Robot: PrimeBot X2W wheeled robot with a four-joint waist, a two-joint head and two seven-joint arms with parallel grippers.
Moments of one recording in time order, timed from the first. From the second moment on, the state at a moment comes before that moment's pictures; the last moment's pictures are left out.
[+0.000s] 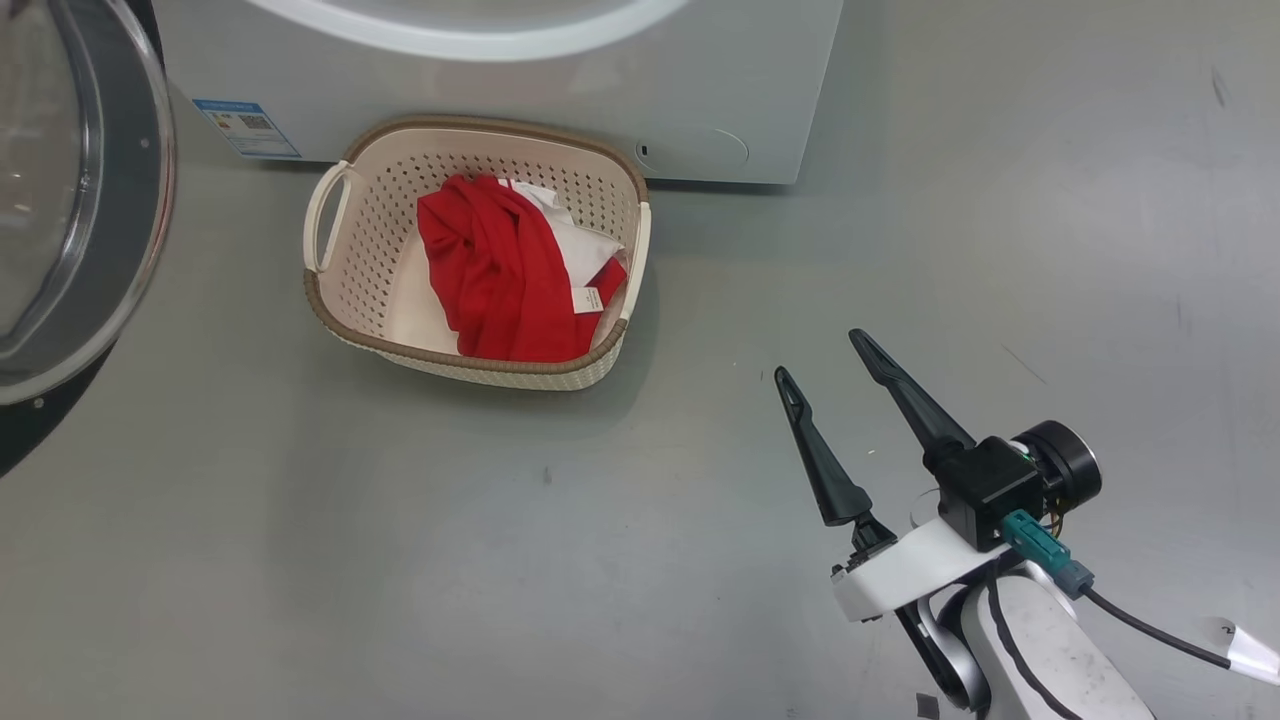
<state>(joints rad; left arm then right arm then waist) -0.85 0.68 0.82 1.04 -1.09 0.11 0.58 -0.18 -0.09 0.41 0.09 0.17 0.02 -0.22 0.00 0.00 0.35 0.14</state>
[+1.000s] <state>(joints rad) -0.84 0.56 0.77 1.09 -1.16 -0.08 0.94 -0.17 -0.08 0.41 0.13 0.19 0.02 -0.23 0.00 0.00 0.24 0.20</state>
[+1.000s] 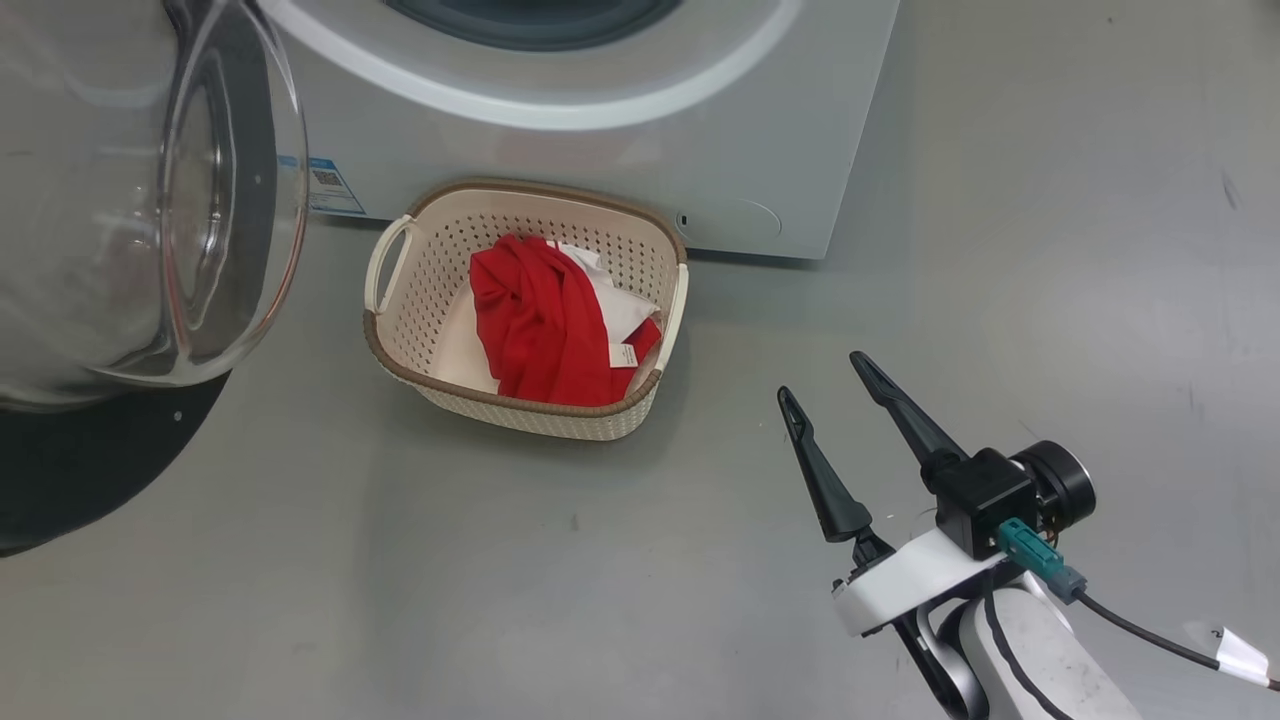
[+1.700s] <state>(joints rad) -0.75 0.48 0.77 1.03 -1.28 -0.12 1.26 -0.13 -0.07 0.43 0.16 0.21 0.02 -0.23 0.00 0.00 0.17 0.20</state>
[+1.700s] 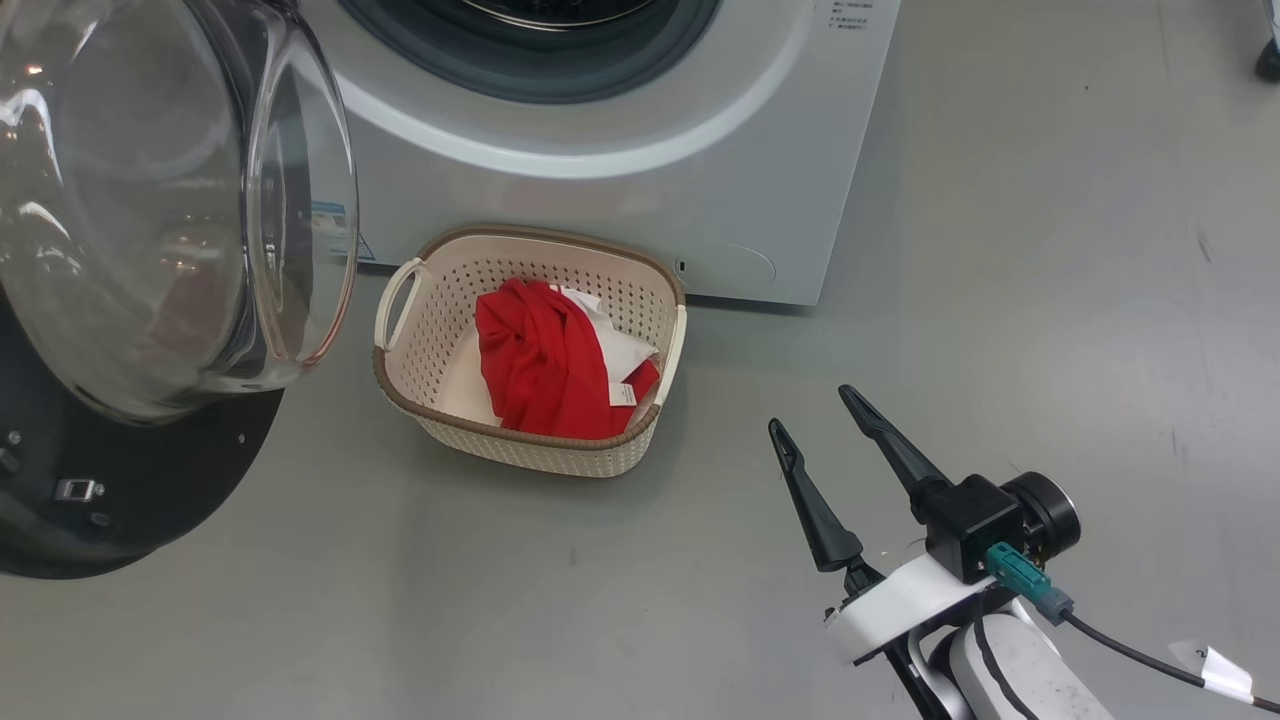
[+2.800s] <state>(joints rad) -0.58 0.26 0.71 0.64 -1.35 -0.12 1.43 -0.13 -0.07 0.42 0.16 0.23 0.01 -0.24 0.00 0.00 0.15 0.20</state>
